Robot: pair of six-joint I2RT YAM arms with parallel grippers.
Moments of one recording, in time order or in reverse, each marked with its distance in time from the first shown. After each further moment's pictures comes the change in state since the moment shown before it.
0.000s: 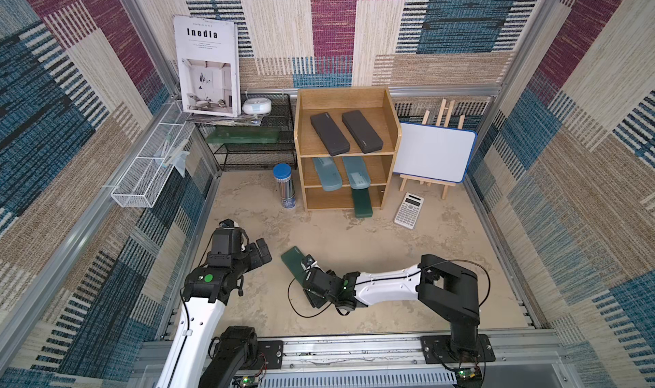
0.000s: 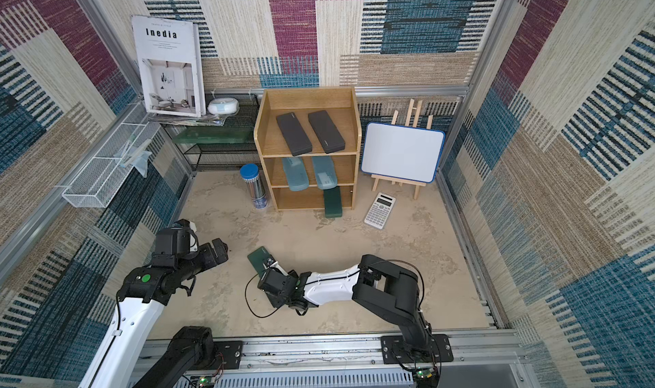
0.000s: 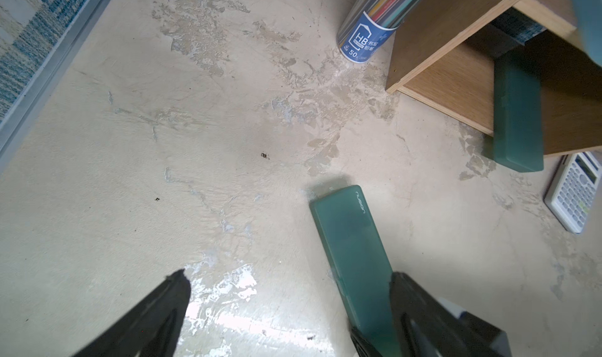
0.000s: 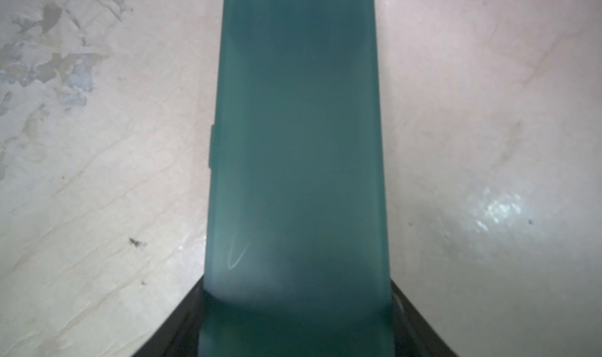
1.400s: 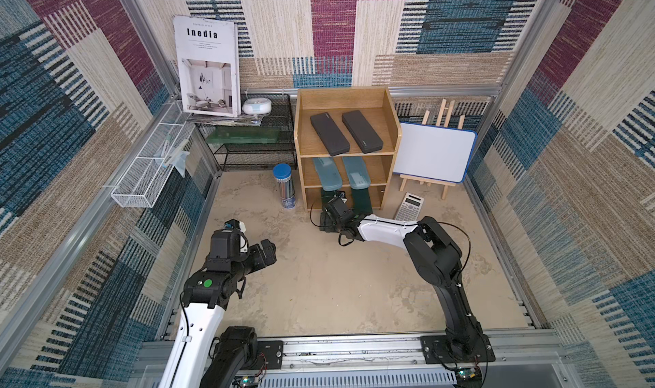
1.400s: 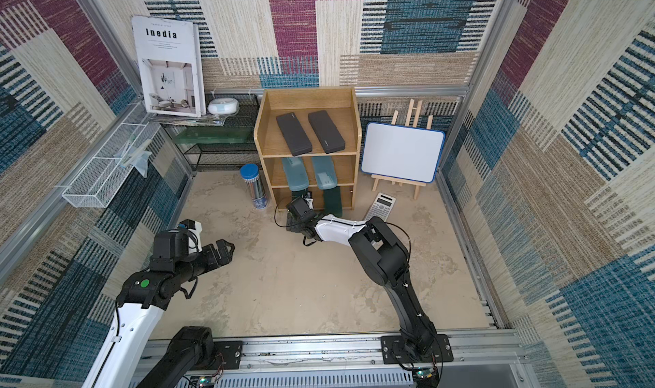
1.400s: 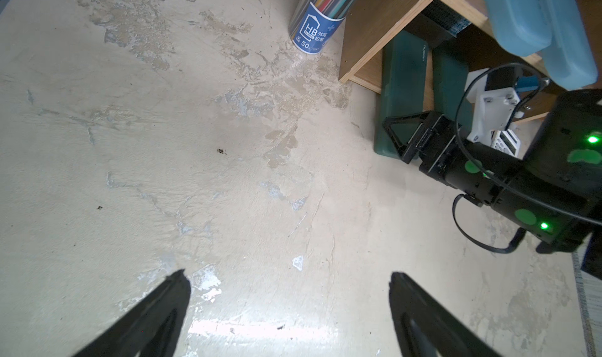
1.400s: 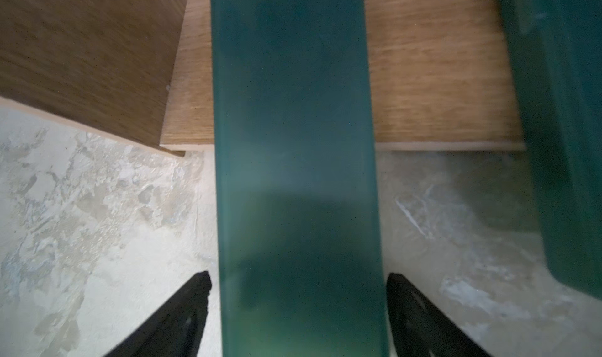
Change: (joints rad) left arm 0.001 -0.037 -0.022 0.040 0.153 0.013; right arm -0.485 0.256 0.421 -0.036 -0.037 0.150
